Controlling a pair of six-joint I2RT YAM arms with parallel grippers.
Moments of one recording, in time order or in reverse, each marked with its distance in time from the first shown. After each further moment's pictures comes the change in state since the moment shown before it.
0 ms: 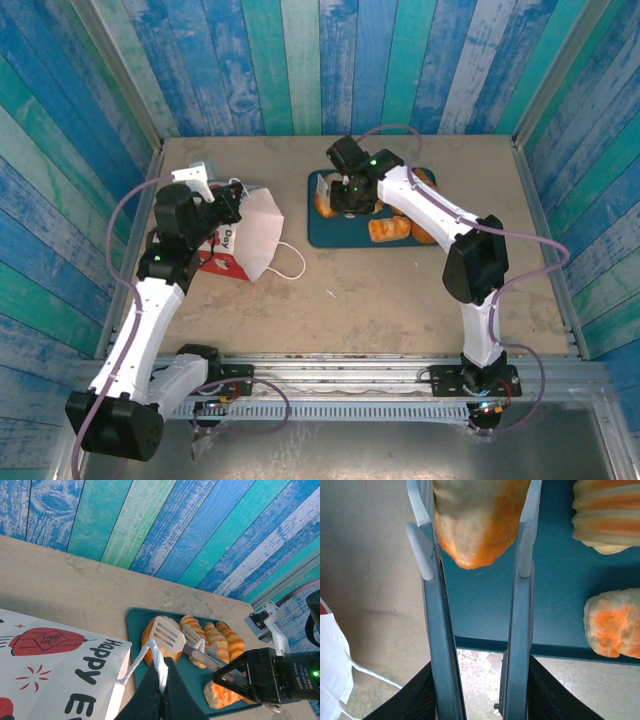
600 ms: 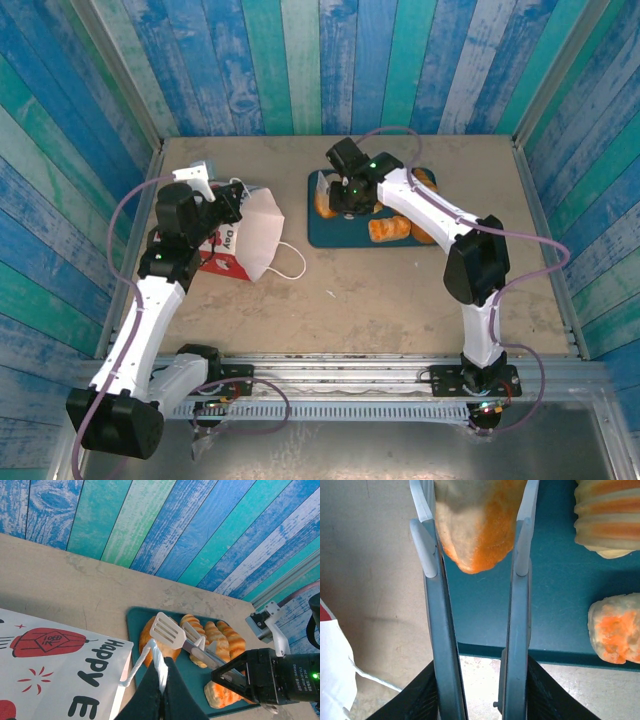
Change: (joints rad) left arm 0.000 0.012 0.000 0.005 0.001 0.000; right arm 0.001 -0.014 -0.047 0.053 0.005 0.016
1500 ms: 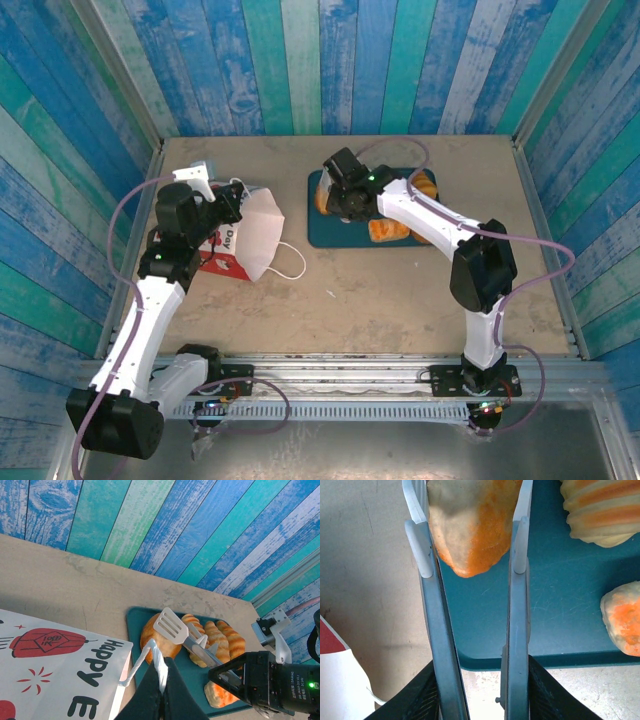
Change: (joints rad) left arm 0.000 -0.001 0.000 -0.001 0.002 0.004; right arm 0.037 -0.063 -0.134 0.146 0.090 0.195
